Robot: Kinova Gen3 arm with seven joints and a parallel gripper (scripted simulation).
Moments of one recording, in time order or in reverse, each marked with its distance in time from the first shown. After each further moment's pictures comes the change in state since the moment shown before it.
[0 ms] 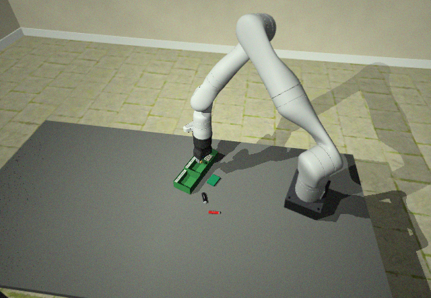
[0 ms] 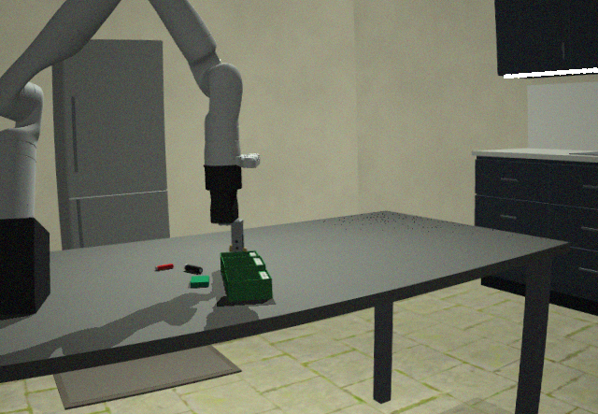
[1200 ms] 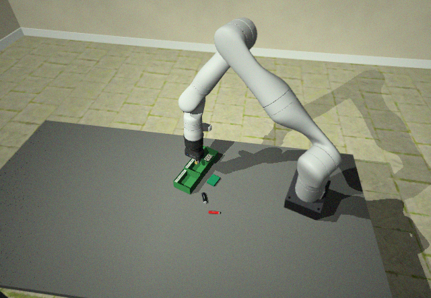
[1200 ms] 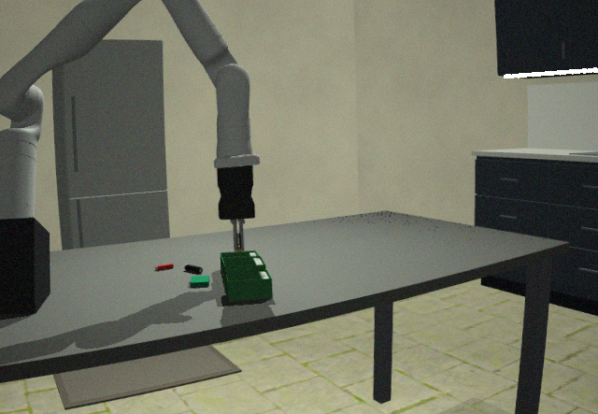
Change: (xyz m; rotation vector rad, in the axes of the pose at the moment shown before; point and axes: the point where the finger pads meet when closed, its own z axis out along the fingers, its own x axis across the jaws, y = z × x) arm -0.006 -0.001 -0.001 0.013 0.006 1.276
